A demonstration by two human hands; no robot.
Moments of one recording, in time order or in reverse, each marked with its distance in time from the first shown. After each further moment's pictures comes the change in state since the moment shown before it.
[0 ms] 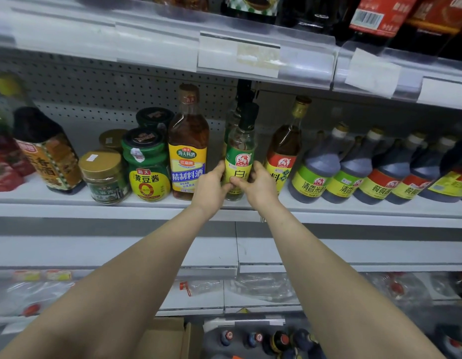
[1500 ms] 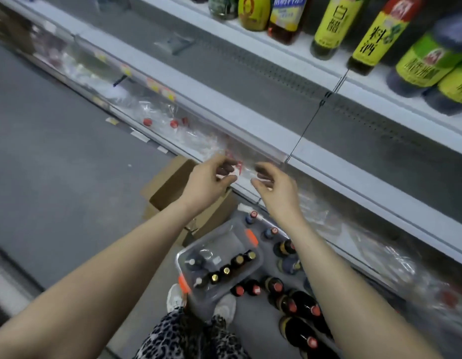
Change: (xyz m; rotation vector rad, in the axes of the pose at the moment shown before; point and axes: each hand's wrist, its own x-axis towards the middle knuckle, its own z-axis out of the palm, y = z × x) left_hand -0.386 0.017 0.097 -0.082 0.282 -0.472; right_hand -0.281 0.182 -0.044 -0.030 -0.599 -0.301
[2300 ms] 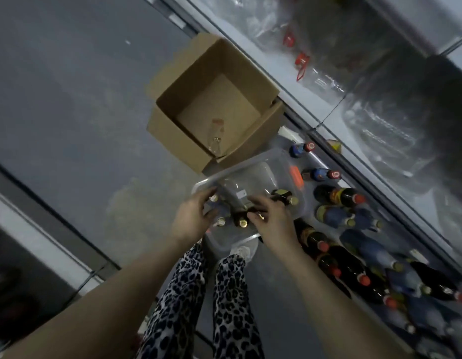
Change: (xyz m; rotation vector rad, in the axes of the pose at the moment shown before) left_hand -0.126 -0.345 0.117 0.038 -0.191 -0.638; right_hand -0.089 0.241 0.250 -0.106 -0.475 0.424
